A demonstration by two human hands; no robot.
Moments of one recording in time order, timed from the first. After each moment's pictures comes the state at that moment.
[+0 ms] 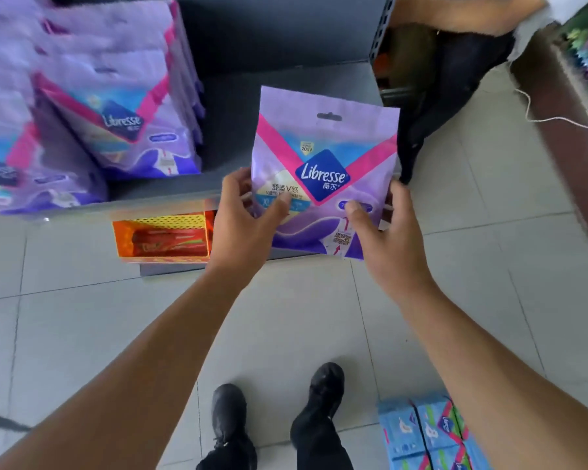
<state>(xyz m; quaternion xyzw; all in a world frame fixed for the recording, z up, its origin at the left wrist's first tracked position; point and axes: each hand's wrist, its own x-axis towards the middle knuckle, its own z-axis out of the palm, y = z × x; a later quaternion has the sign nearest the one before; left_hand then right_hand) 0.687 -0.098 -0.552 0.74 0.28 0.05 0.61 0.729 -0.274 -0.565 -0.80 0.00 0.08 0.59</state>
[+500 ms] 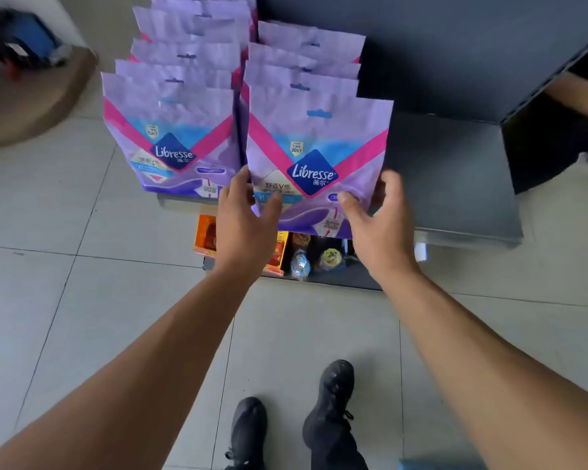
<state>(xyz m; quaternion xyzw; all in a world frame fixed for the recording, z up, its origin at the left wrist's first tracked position) 0.639 0.090 -0.582 0.77 0.37 0.18 0.49 0.725 -0.057 -0.570 -0.85 -0.10 0.07 0.52</state>
